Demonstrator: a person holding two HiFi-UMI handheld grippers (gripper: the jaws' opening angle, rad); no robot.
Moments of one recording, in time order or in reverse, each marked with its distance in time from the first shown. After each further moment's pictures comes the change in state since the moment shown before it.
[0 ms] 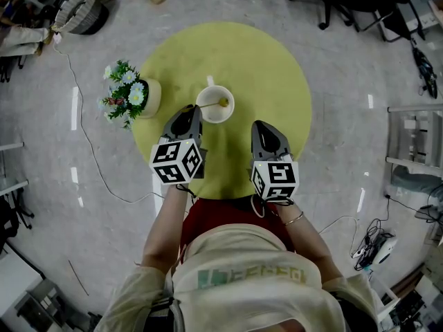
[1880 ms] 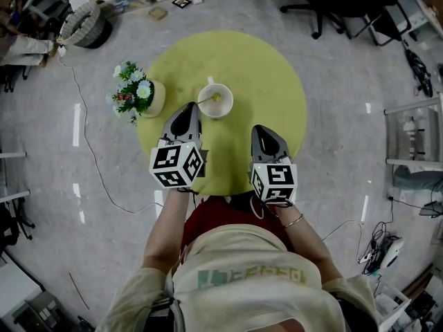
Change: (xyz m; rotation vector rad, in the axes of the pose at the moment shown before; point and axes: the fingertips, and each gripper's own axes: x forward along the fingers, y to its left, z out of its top) left arm -0.056 -0.031 0.038 0.088 -0.172 -0.048; right arm -0.048 0.019 -0.001 -0.011 -0.053 -0.033
